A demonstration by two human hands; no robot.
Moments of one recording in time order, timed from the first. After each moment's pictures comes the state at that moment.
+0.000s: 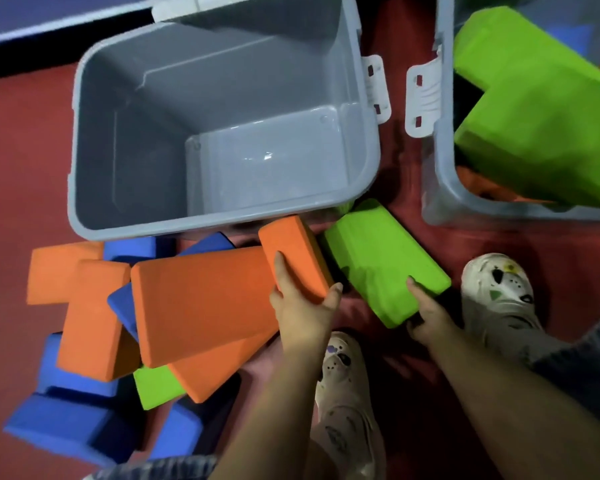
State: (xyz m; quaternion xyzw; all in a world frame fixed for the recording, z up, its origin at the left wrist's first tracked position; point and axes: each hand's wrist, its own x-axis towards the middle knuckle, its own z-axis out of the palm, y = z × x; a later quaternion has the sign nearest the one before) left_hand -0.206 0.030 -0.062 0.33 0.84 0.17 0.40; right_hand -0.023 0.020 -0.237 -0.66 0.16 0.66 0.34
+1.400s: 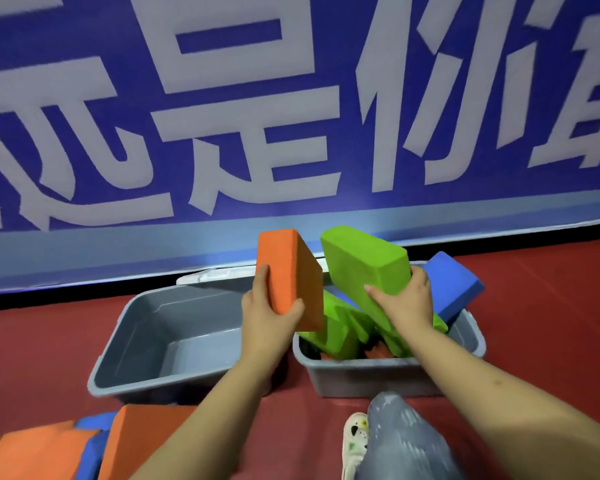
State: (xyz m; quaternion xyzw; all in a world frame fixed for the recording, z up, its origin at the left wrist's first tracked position) left_hand -0.042 0.006 0.273 0.59 0.63 0.45 0.26; right_hand 0.178 0.040 0.232 -0.75 -0.41 0.18 0.49
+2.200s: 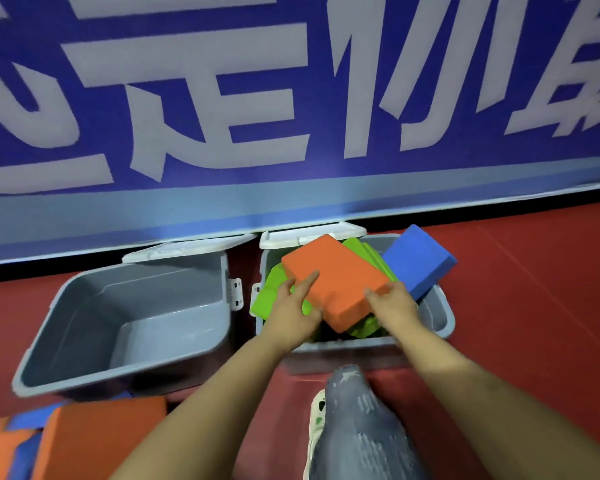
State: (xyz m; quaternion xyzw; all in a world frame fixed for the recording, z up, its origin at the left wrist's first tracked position) left_hand 0.030 0.074 0.187 0.74 0.55 0.20 0.34; right_hand 0.223 0.063 0.169 -0.80 -0.36 0.33 0.35
